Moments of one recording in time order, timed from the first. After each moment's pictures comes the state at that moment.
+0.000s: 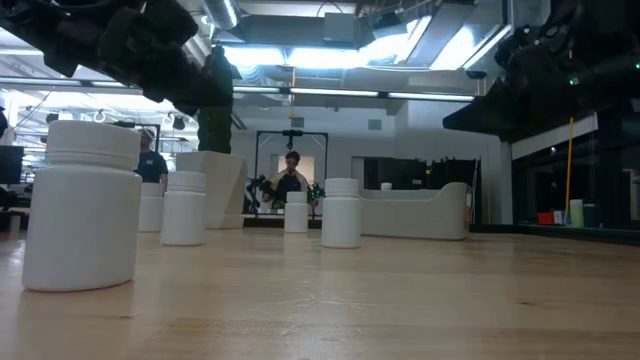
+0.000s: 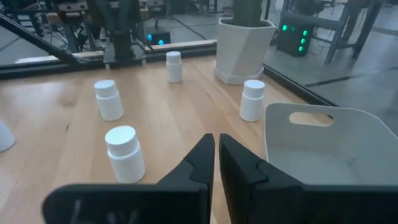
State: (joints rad) left arm 0.06 0.92 0.34 0.26 0.04 0.02; right arm 0.08 0.93 0.16 0.57 0.39 0.10
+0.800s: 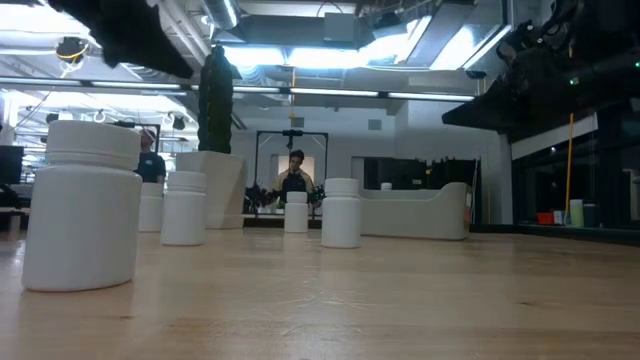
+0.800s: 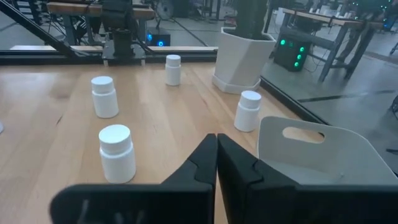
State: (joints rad) left arm -0.43 0.94 0.70 -0.59 -0.91 -0.71; right arm 0.08 0.93 0.16 0.60 0.39 -0.01
